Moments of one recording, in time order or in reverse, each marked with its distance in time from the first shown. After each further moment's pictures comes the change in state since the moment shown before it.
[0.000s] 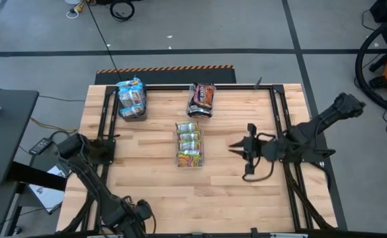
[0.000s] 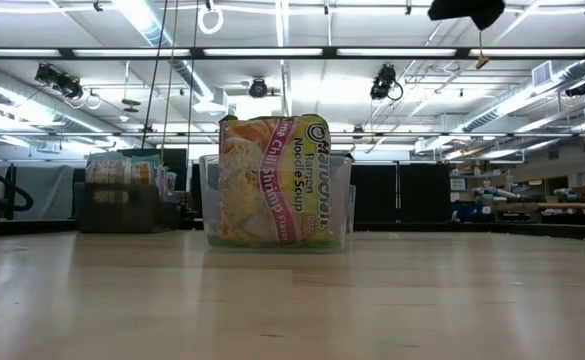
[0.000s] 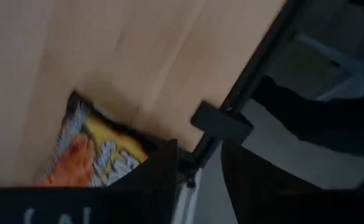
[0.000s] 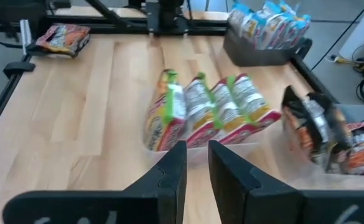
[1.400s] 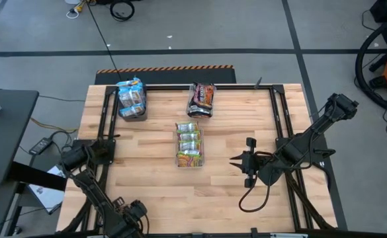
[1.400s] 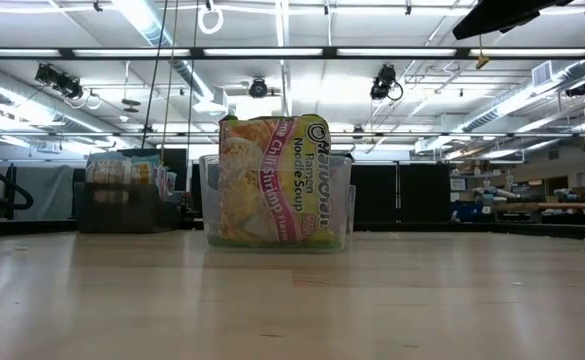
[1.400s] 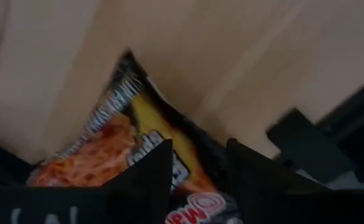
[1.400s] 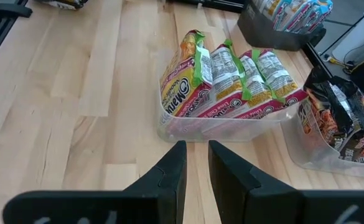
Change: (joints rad) left arm -0.061 0.137 0.001 -0.122 -0.009 -0.212; right arm 0.165 0.157 0.000 -0.055 0.125 0.089
